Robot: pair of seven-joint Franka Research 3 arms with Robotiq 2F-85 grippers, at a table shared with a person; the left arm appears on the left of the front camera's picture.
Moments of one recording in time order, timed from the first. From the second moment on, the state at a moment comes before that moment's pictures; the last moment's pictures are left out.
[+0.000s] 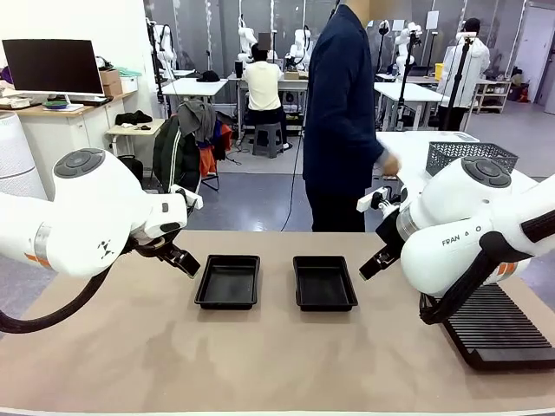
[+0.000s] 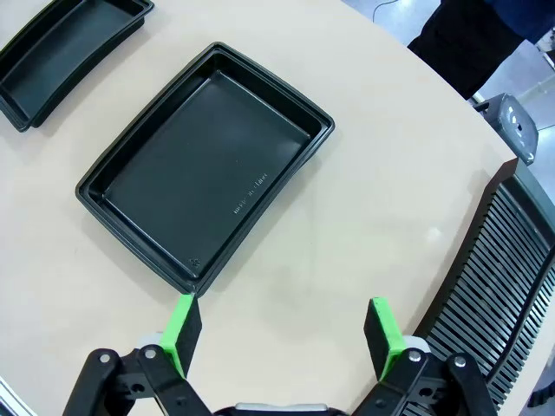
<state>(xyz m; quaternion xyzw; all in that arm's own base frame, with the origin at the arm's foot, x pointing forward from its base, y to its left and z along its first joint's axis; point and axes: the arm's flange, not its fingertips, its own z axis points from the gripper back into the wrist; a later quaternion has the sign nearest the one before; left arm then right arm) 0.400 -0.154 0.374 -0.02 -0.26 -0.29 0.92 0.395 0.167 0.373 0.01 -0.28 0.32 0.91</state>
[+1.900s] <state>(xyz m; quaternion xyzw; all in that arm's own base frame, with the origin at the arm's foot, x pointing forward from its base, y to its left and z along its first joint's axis) 0.363 0.015 0.633 -0.25 -0.15 -0.07 0.96 0.388 -0.069 0.698 0.24 -0.13 0.05 0.96</state>
